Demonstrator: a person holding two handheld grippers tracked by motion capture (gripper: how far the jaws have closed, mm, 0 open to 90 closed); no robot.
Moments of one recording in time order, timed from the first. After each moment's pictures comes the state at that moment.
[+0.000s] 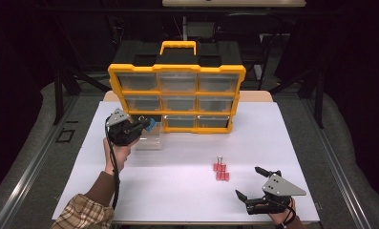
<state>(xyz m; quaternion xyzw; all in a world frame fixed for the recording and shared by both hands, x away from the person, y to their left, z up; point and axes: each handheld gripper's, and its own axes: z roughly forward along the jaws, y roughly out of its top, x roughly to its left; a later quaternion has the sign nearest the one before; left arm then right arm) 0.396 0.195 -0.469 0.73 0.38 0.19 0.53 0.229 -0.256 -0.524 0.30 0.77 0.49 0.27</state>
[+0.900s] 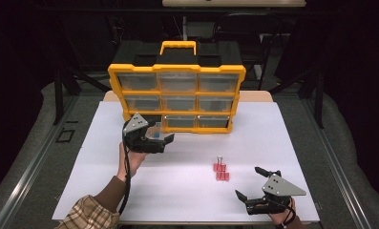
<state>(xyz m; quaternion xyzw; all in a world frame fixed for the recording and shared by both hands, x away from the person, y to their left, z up) 0.376 0.141 -0.469 0.76 0.32 0.17 0.54 0.229 -0.256 -0.524 0.30 0.77 0.49 0.27</state>
